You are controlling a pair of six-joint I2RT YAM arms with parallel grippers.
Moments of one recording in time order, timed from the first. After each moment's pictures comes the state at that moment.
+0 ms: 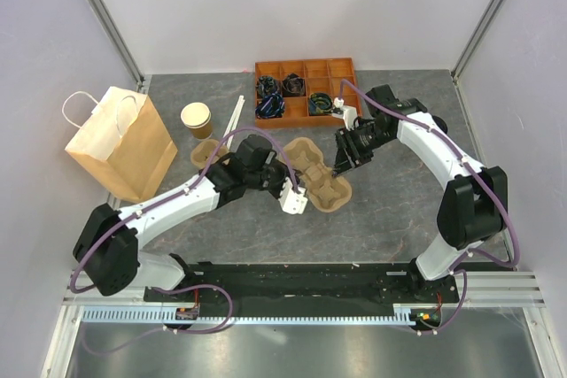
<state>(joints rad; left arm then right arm) -0.76 1.35 0.90 -0.20 0.47 1.36 0.29 1.66 1.40 -1.02 -0.75 -0.18</state>
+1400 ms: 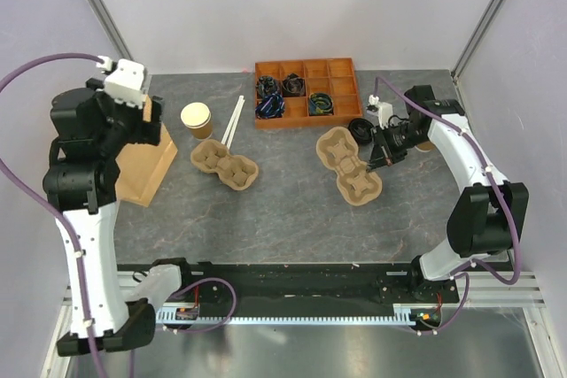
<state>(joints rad) 0.02 1.02 1.62 -0.90 0.13 0.36 0.07 1.58 1.36 -1.13 -0.68 -0.38</state>
